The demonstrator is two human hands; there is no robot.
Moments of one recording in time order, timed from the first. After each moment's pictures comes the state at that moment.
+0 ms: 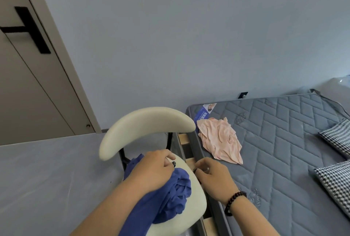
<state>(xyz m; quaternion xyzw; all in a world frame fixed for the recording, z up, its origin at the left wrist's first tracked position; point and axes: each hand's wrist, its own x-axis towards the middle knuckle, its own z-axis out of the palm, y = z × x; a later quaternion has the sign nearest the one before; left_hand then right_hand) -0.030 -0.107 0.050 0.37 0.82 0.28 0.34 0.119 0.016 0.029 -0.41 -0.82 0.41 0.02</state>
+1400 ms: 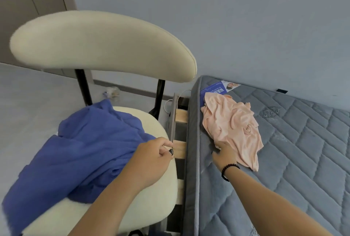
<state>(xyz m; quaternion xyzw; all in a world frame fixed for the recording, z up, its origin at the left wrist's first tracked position) 0.074 0.050 -0.286 0.21 0.83 0.44 0.28 0.140 0.323 -0.410 -0.39 -0.88 0.28 0.01</state>
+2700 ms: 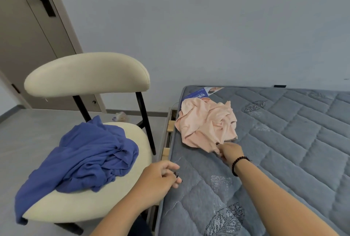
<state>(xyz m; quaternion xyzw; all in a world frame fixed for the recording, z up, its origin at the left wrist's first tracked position) 0.242 0.160 -0.301 0.18 0.84 0.43 0.28 0.244 0.438 -0.392 -0.44 -0.60 0.66 0.08</state>
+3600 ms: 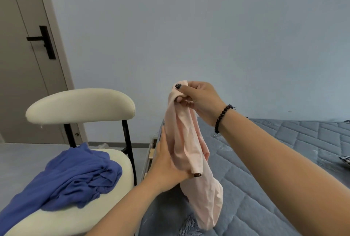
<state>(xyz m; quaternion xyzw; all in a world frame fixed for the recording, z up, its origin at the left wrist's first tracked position) 0.308 0.215 -0.240 0.34 0.77 0.54 0.08 0.347 0.336 -0.079 -0.01 -0.71 0.67 0.21</state>
